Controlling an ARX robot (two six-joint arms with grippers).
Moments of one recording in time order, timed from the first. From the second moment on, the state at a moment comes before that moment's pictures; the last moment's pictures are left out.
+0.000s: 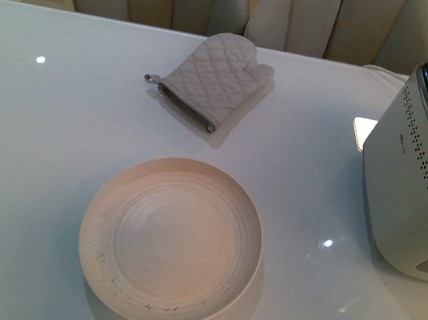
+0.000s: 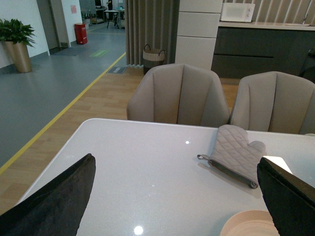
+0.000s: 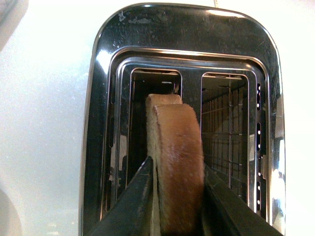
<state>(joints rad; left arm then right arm) 0.00 0.01 0.01 0.00 0.00 -0.01 0.02 1.79 1.18 -0.25 0.15 -0.05</state>
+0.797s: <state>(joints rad) 0.00 0.01 0.01 0.00 0.00 -0.01 -0.09 0.77 0.30 0.44 -0.09 0.01</state>
